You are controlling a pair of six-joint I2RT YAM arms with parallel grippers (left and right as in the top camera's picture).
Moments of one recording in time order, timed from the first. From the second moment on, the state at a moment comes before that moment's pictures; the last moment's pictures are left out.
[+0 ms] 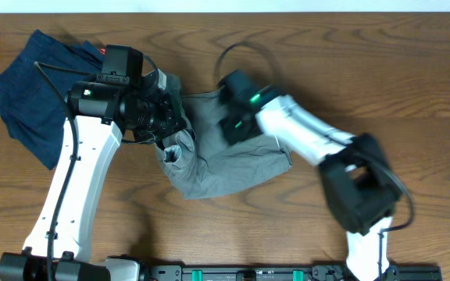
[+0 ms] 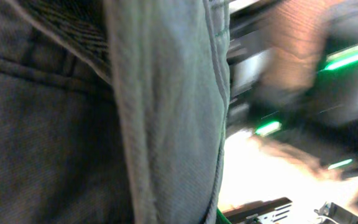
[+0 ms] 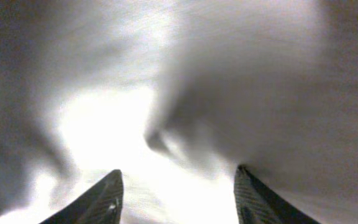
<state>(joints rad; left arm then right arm) -0.14 1.49 1.42 -1.17 0.46 -0.46 0.58 2.06 1.53 -0.77 -0.14 0.22</state>
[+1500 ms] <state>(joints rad) -0.47 1.69 1.42 -0.76 0.45 -0.53 0.24 1.89 1.36 -0.98 0.01 0.29</state>
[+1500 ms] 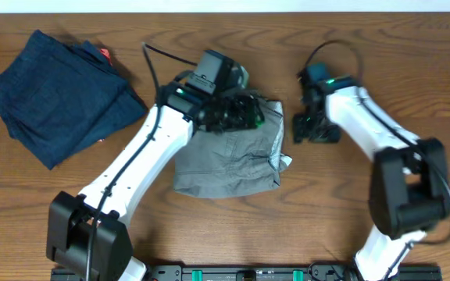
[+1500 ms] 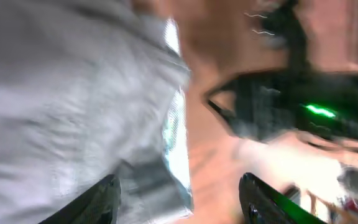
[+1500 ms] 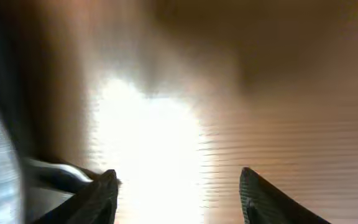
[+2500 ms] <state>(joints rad) -0.30 2.07 1.44 -0.90 0.15 -0.45 0.61 1.84 1.10 -0.85 -0.35 0.27</state>
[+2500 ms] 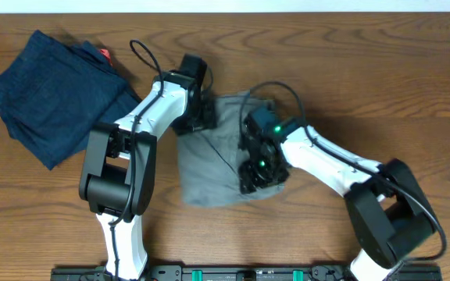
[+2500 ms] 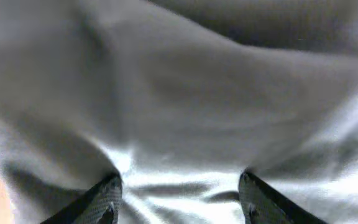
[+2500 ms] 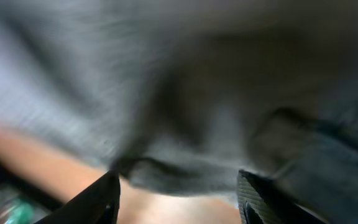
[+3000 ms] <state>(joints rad) -0.32 2.04 1.43 -1.23 0.34 -0.45 0.35 1.84 1.07 -0.45 0.09 0.23</state>
